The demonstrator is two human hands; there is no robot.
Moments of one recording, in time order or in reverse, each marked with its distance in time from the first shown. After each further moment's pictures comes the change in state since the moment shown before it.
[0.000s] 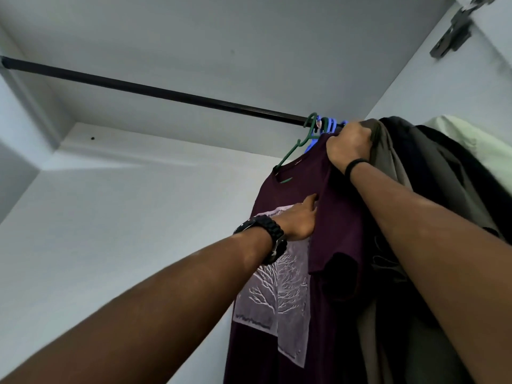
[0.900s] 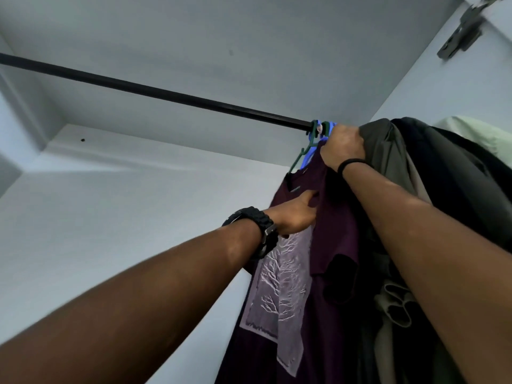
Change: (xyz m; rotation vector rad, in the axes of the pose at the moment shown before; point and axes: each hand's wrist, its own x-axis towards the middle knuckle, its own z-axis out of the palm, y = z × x) left_hand 0.010 -0.003 -0.014 -0.178 0.054 0.008; right_hand 0.022 0.006 0.031 -0.219 -0.063 -0.165
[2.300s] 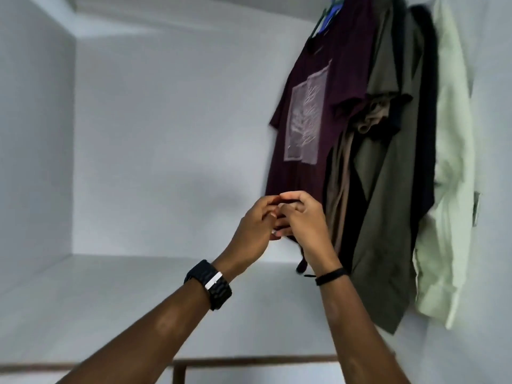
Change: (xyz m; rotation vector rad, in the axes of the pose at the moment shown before) left_hand -0.423 0.072 0.026 -0.677 0.131 -0.432; right_hand -0.427 -0.096 -0.226 0.837 -0.722 0.745
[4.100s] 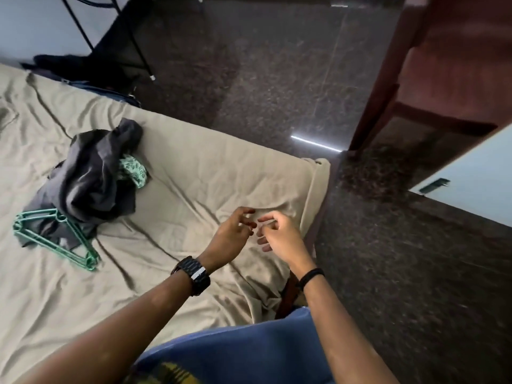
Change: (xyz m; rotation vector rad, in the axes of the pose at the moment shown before) left_hand -1.137 0.128 0.124 0.404 1.885 -1.400; right_hand -1.069 0.023 0.100 -0.060 -2.396 0.440
